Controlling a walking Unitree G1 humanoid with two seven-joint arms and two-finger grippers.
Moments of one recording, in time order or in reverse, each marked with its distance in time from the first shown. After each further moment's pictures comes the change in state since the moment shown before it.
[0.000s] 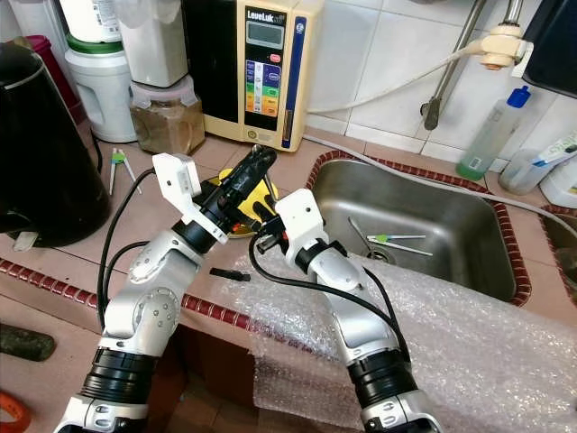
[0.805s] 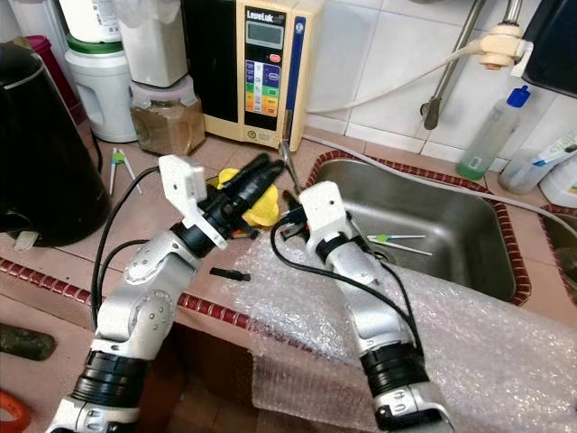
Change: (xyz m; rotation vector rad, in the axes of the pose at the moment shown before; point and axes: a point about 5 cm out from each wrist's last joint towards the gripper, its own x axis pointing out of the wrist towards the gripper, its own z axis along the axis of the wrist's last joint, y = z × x) left arm -0.002 -0.009 0.003 0.072 0.069 -0.094; right arm -0.006 -0.033 -0.002 -0.056 -0.005 -0.182
